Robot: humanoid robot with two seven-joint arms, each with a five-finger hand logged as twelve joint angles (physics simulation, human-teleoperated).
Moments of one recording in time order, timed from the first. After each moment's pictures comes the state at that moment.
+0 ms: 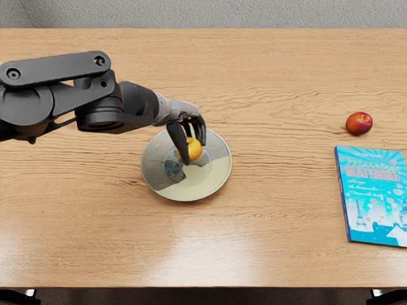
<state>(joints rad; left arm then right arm) -1.45 0.34 -0.03 -1.31 0.58 -0.20 0.61 -0.04 0.00 0.22 0.18 0.07 0.02 -0.13</state>
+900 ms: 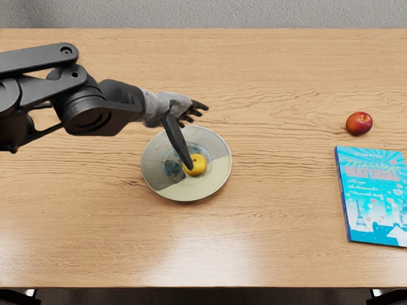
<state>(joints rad) -1.38 0.45 -0.11 -1.41 0.28 -0.01 0.61 -0.04 0.00 0.22 0.19 0.07 0.02 -0.13</state>
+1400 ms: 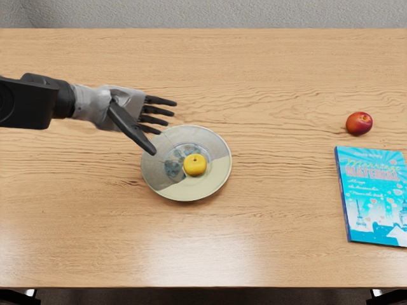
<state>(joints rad) -1.23 0.77 -0.31 -1.49 -0.10 -0.19 0.61 -0.04 0.00 0.22 0.19 0.07 0.02 -0.13</state>
